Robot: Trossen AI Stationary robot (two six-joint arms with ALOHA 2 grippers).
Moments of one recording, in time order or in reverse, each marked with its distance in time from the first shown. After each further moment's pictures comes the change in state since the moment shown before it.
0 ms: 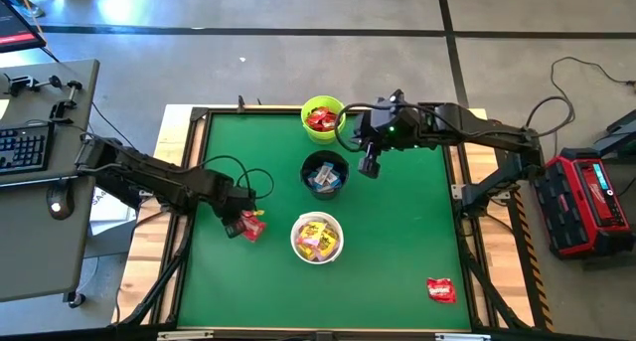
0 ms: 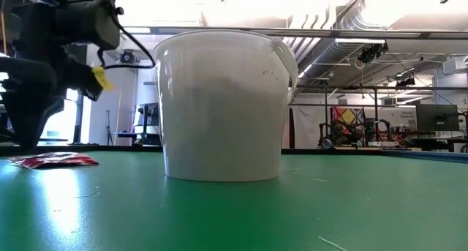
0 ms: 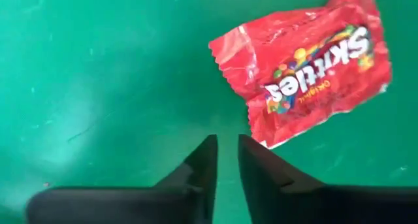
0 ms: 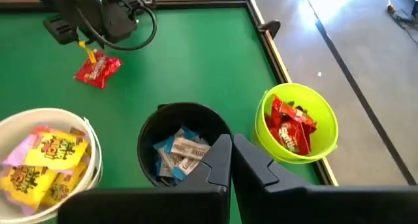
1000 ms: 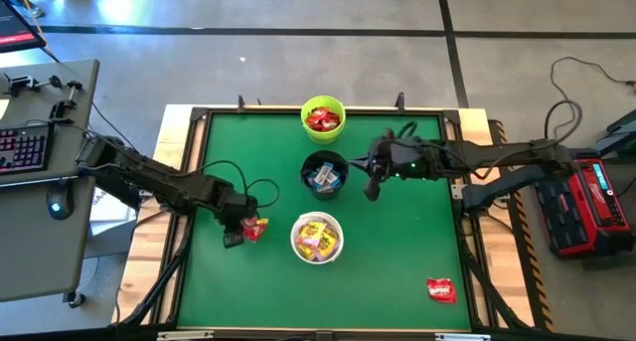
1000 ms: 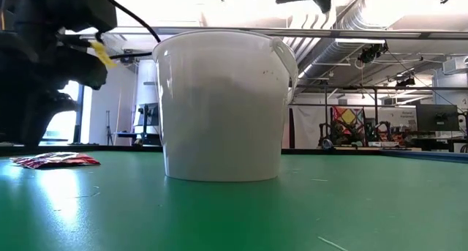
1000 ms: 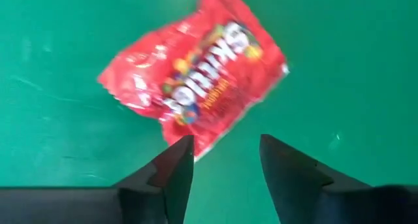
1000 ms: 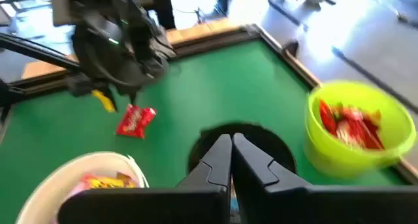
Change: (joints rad) left arm -0.097 0.000 0.009 0.129 0.076 0.147; right arm 0.122 -0.270 -0.616 0.596 0.083 0.256
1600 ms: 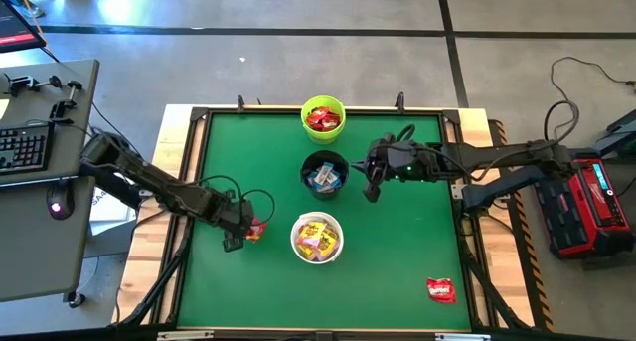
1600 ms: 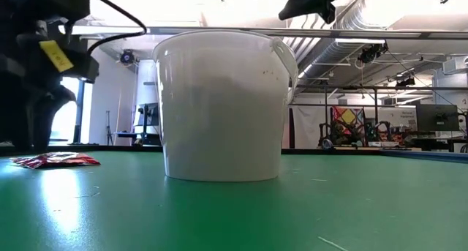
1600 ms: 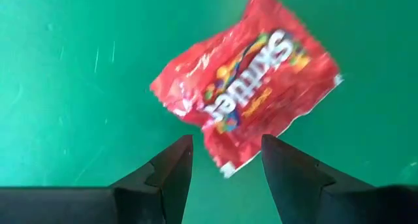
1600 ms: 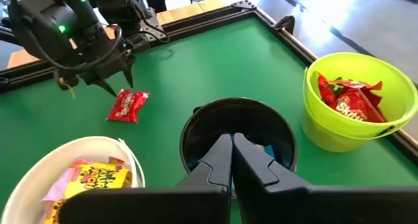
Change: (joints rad) left arm -0.173 0.024 0.001 -0.016 -0.289 -0.126; right arm -0.001 -0.005 -0.055 -0.010 -0.001 0.053
